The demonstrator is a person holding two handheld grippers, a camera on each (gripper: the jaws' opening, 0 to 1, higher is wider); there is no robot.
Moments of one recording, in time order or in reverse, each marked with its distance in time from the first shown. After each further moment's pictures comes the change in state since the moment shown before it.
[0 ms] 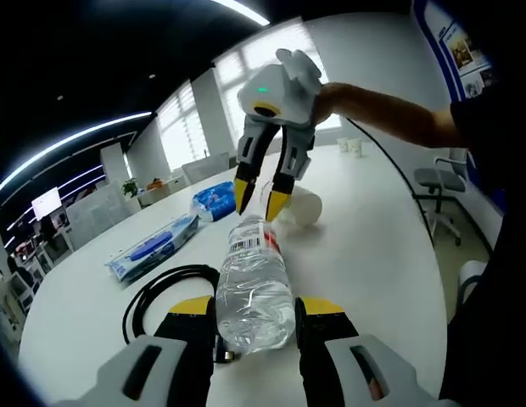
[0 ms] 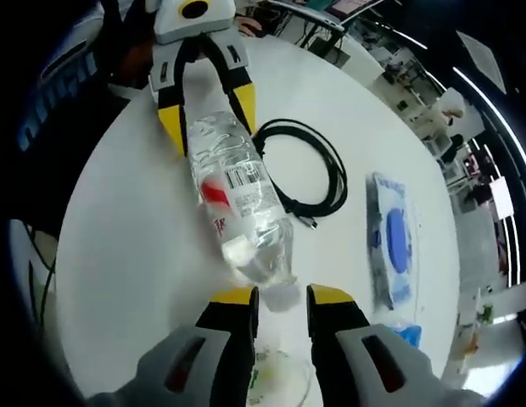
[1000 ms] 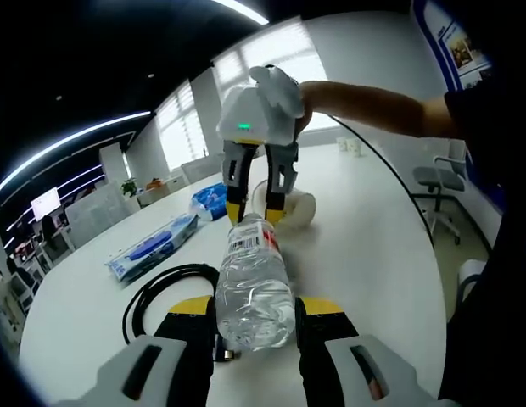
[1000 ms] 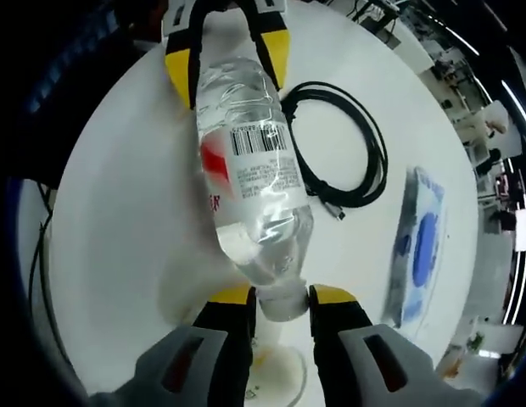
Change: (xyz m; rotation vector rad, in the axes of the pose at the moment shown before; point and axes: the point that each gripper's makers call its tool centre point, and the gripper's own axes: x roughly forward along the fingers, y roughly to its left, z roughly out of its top) left arm -0.001 -0.001 -0.001 0.004 0.005 -0.004; right arm 0.026 0.006 -0.010 -0.161 0.154 0.152
